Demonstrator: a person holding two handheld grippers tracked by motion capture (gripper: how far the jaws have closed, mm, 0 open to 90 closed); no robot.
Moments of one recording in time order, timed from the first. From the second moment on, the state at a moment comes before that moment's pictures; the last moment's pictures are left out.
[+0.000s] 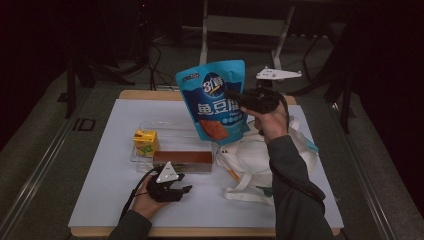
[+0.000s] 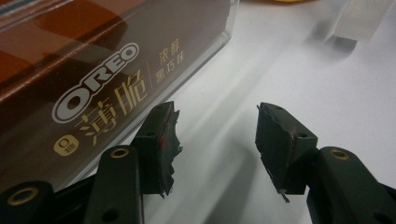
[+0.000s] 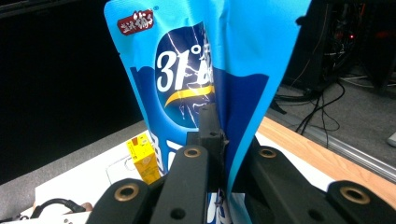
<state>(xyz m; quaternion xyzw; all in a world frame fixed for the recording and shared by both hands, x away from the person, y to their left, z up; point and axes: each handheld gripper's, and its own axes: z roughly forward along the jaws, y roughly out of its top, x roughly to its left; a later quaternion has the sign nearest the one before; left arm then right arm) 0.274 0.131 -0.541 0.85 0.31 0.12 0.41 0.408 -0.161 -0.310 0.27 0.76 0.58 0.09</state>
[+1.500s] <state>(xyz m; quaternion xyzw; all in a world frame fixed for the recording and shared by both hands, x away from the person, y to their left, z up) 0.275 0.139 -0.540 0.83 0.32 0.11 0.44 0.427 -0.085 -0.335 0.30 0.76 0.58 0.07</state>
